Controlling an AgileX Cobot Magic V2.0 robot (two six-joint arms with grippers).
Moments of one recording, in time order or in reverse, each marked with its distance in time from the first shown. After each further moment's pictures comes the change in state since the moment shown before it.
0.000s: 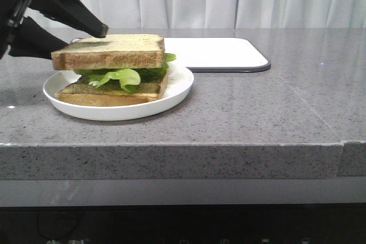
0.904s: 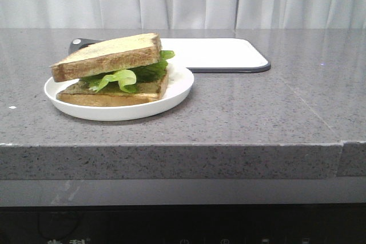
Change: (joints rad) left arm 0.006 -1.030 0.210 0.981 -0.068 -0.637; right arm 0.000 -0.241 0.030 -0.133 0.051 0.195
